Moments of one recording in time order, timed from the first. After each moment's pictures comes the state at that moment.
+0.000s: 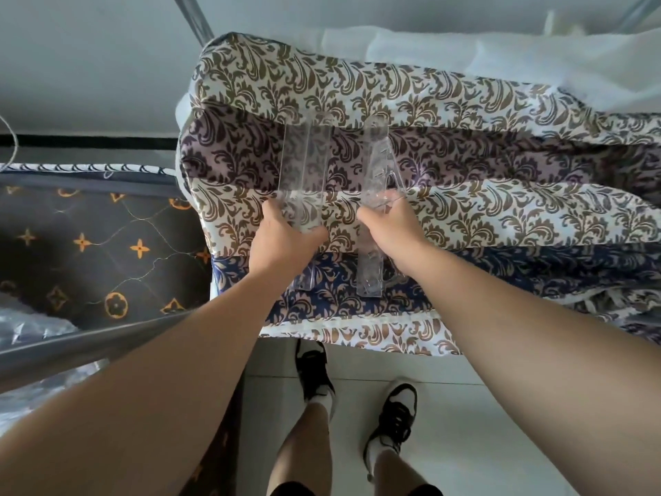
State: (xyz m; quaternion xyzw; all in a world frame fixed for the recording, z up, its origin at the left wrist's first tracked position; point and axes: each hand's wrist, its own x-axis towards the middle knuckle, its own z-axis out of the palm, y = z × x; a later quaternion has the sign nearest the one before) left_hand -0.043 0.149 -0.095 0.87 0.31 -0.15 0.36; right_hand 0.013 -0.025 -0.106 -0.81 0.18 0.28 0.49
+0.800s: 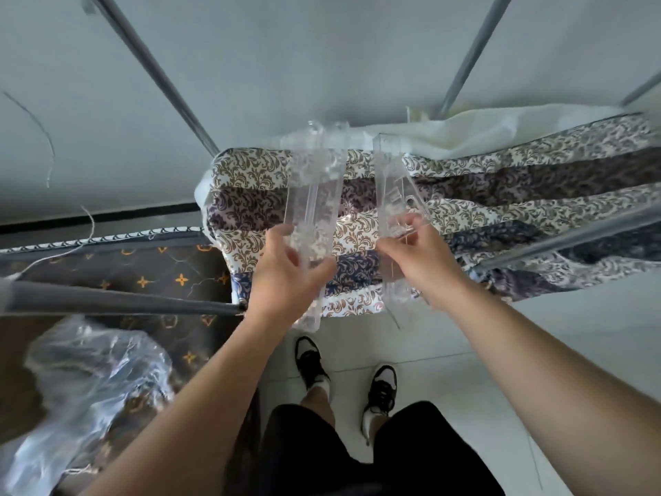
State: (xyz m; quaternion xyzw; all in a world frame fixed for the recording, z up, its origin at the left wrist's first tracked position) left_hand -0.130 0.084 0.180 0.85 0.18 -0.12 0.48; right_hand -0.094 -0.135 0.177 -0.76 0.13 0.23 0.59
